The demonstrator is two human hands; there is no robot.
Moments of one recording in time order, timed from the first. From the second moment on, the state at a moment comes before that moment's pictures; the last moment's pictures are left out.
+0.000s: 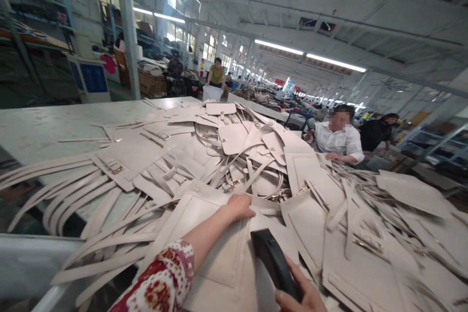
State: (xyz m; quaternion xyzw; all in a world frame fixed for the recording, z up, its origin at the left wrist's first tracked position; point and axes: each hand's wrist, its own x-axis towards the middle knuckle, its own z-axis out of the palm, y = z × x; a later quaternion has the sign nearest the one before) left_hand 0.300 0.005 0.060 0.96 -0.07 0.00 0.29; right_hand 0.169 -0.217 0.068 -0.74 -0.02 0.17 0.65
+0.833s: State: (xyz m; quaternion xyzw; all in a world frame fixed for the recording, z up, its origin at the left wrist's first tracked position) left_hand 0.291 0.013 0.032 0.74 -0.06 -0.08 0.66; right_hand 0.198 -0.190 0.083 -0.71 0.03 0.19 0.67
